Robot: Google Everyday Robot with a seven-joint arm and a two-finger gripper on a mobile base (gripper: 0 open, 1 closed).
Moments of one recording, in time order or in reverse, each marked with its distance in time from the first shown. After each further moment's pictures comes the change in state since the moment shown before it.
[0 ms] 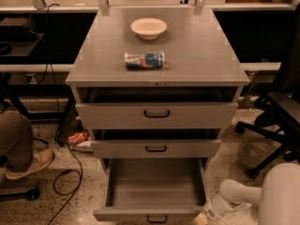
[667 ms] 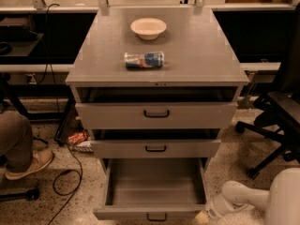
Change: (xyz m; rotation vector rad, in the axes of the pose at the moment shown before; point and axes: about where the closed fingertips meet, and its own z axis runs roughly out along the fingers) arm -0.009 -0.007 -0.006 0.032 -0.063 -0.019
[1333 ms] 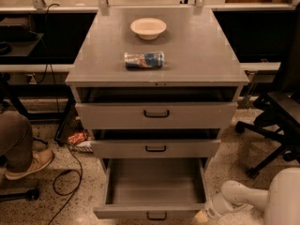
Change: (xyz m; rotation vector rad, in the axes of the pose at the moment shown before) arm -0.003 -0.002 0.002 0.006 -0.006 -0.002
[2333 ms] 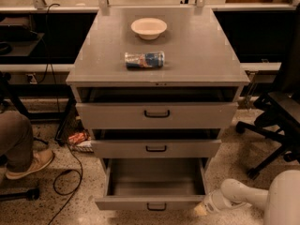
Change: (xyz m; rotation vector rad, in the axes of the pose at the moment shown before) arm -0.024 -0.026 0.004 0.065 -0.068 -0.026
